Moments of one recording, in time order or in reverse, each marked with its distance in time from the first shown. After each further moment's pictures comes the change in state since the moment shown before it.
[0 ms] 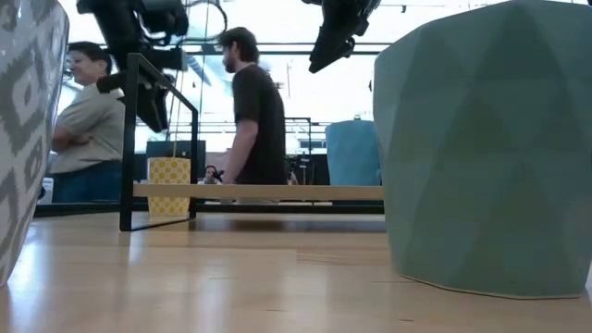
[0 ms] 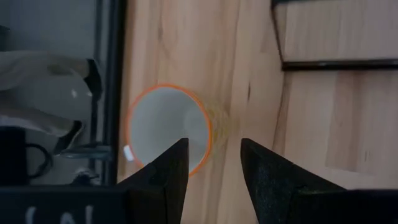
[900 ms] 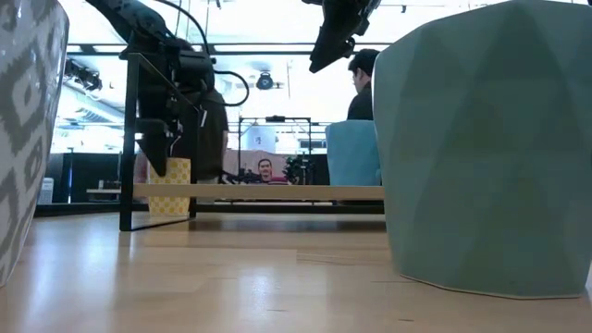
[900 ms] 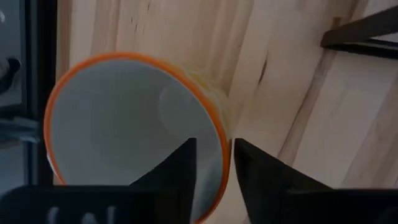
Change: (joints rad) left arm 0.118 0.323 -0.002 0.080 0.039 -0.107; right arm 0.000 0.000 0.000 -0.003 -0.012 0.001
